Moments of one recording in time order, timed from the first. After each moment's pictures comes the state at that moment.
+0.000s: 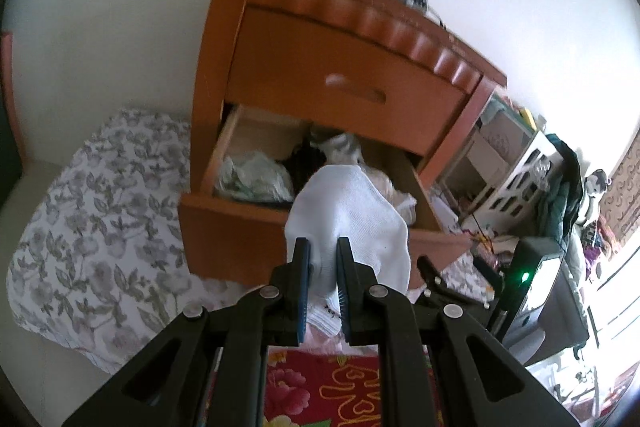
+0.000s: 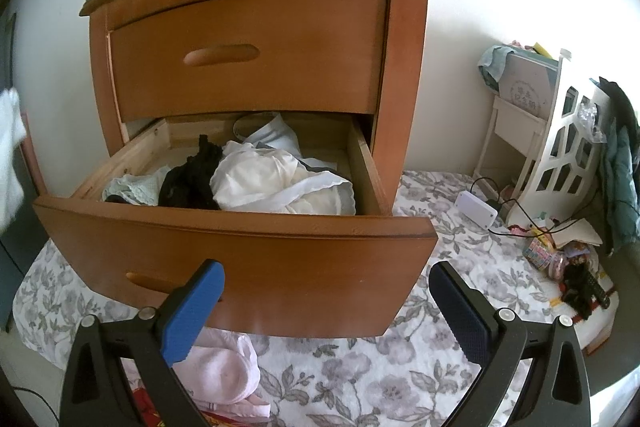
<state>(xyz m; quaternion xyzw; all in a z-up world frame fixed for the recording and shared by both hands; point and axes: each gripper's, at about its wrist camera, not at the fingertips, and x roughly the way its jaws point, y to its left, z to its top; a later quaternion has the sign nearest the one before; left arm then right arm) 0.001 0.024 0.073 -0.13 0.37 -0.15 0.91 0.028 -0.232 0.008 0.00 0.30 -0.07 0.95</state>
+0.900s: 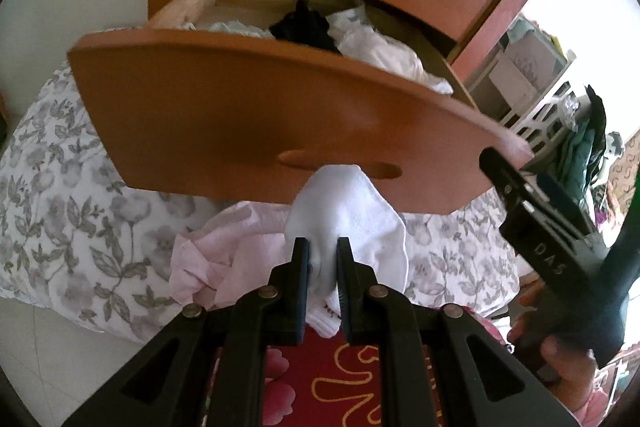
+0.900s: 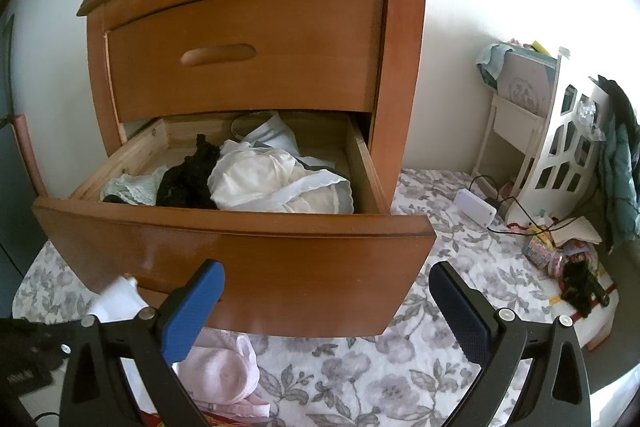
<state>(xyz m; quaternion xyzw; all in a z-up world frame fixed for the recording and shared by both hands) 0.033 -0.030 -0.044 -0.10 0.50 -0.16 0.85 0.030 -0.232 0.007 0.00 0.30 -0.07 0.95</state>
